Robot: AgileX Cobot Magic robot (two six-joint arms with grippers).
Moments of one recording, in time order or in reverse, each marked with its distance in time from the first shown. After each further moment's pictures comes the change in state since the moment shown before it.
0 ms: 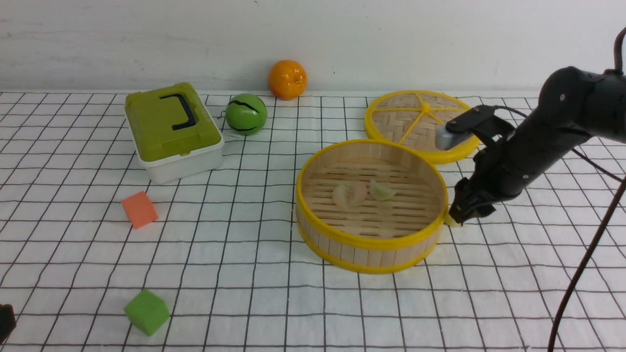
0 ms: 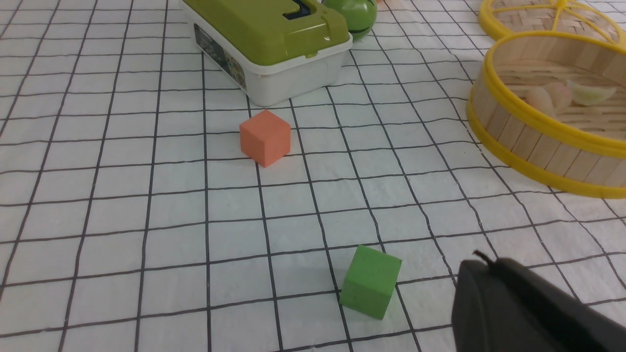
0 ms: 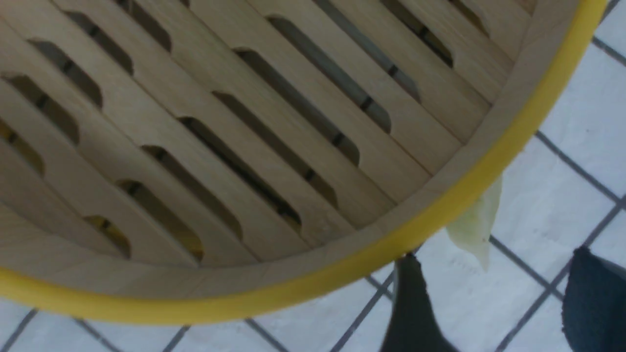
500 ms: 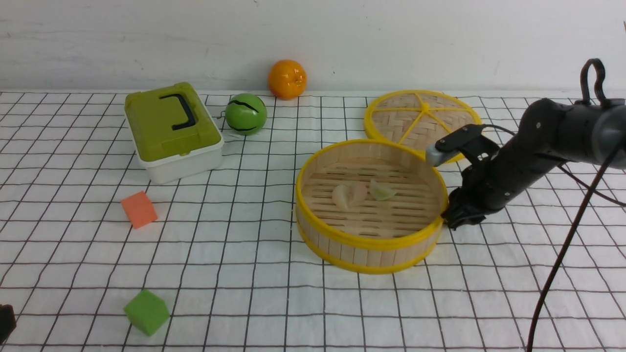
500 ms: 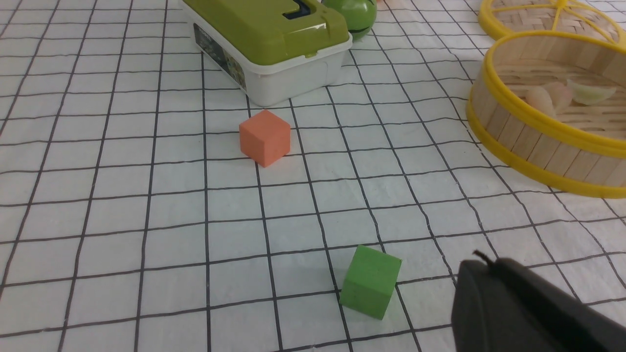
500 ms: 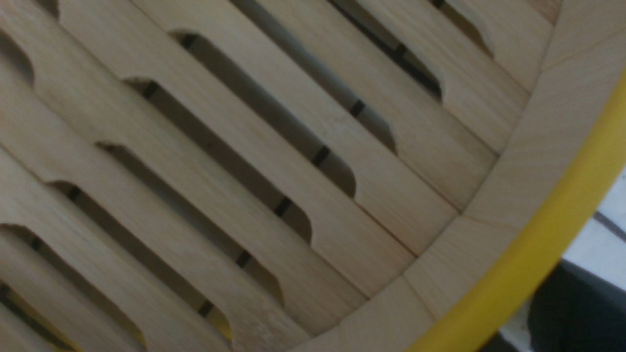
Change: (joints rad) right arm -0.001 0.096 -0.001 0.031 -0.111 -0.015; left arm 0.000 0.000 0.001 0.000 0.000 0.000
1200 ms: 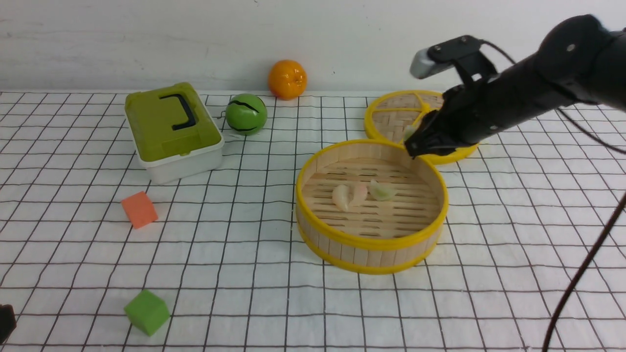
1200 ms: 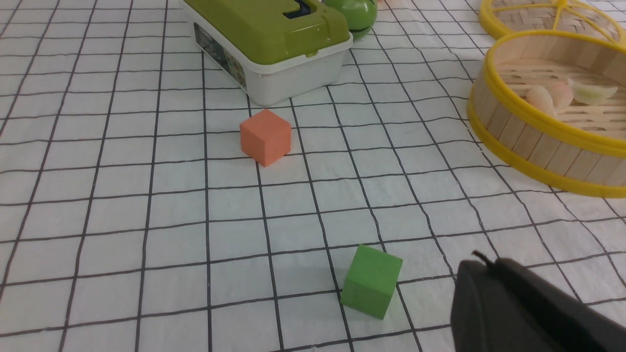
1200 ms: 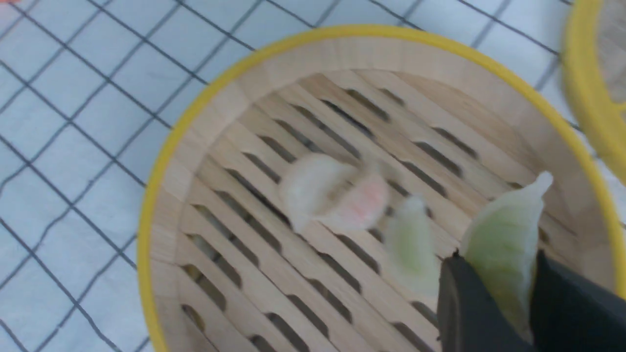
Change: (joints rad) right arm 0.100 -0.185 -0.066 0.275 0.019 -0.048; left arm 0.000 0.000 0.000 0.000 0.001 0.000
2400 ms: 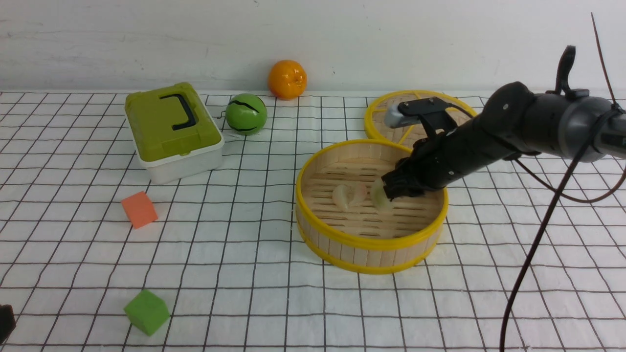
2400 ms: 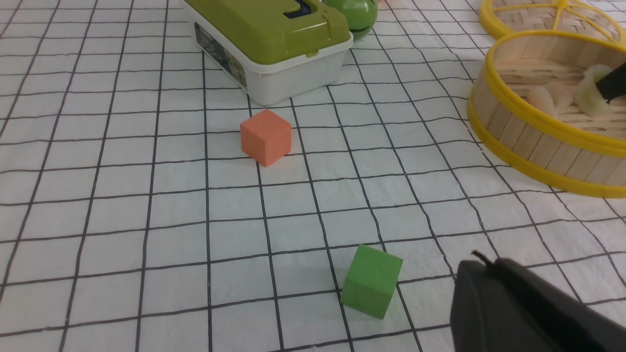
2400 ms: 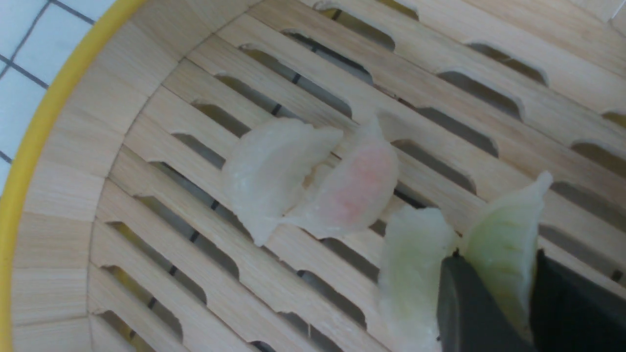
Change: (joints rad) right arm 0.009 0.183 -0.002 0.022 -0.083 0.099; left arm 0.000 0.000 0.000 0.001 0.000 0.000
